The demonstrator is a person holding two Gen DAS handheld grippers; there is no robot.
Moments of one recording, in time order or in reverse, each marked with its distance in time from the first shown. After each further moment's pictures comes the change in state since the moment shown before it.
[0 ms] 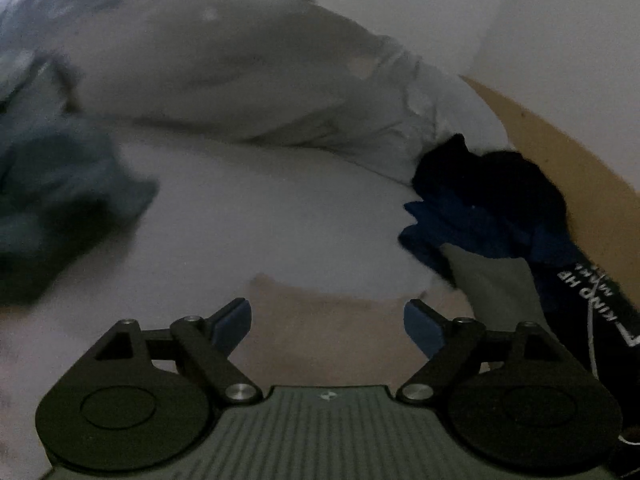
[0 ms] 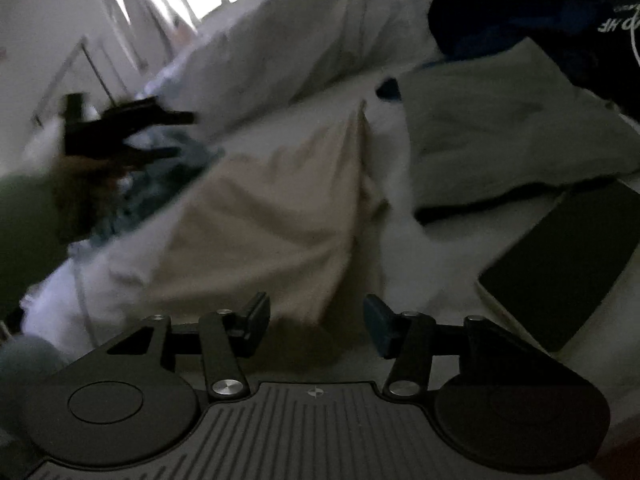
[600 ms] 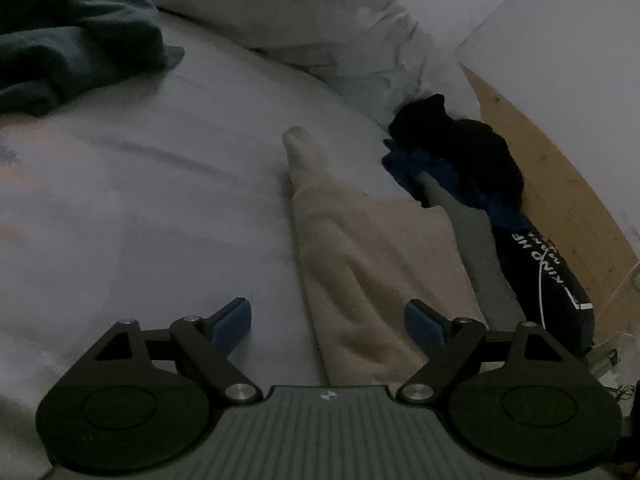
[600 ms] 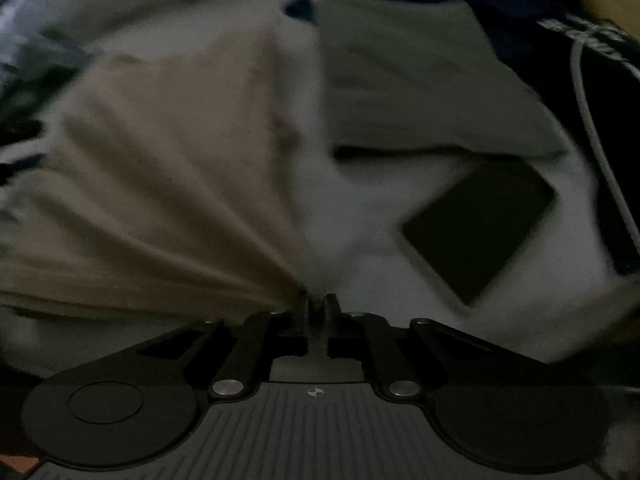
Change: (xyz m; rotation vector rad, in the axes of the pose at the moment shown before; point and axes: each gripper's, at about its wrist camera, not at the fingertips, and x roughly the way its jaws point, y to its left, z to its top) left arm -0.019 0.060 -0.072 -0.118 0.129 -0.195; right arm 0.007 0.049 0.013 -0.044 0.289 -0.555
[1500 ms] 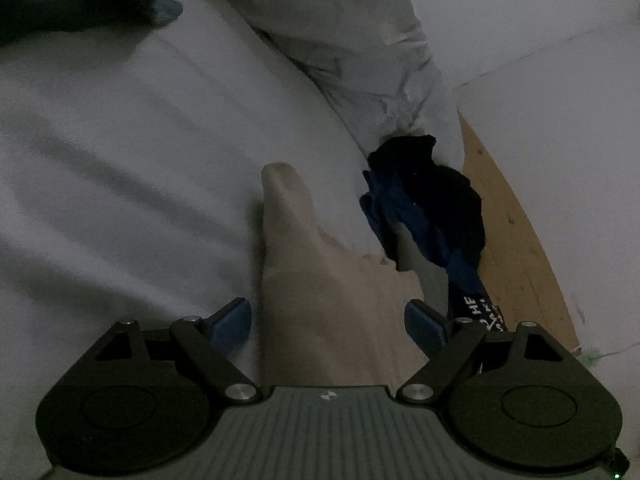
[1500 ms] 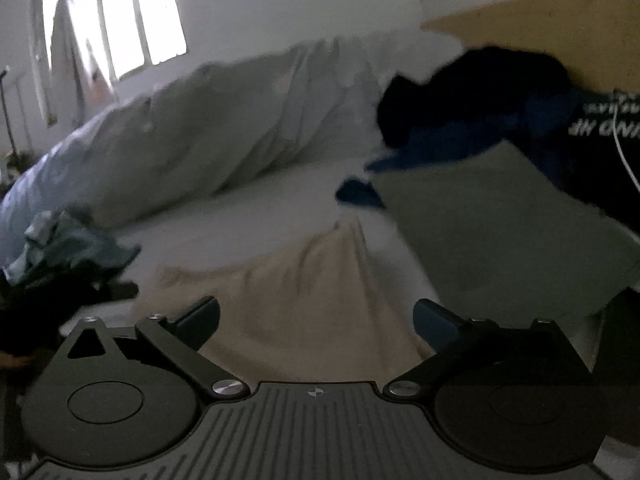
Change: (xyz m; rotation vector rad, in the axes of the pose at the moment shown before) left arm 0.081 0.034 0.045 -0.228 -0.005 -0.203; right arm 0.010 0.067 0.066 0.204 -0.592 0.189
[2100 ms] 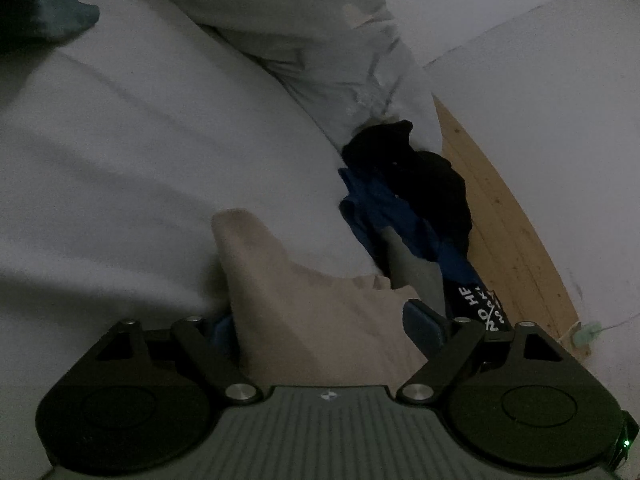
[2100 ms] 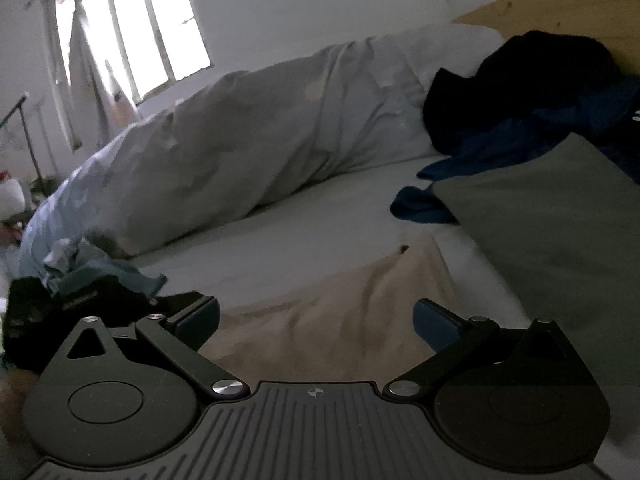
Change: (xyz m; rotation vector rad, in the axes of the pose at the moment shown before) left arm 0.047 0.005 0.033 0.106 0.043 -0.072; right arm 0.075 0.010 0.012 0.052 -0.020 0.131
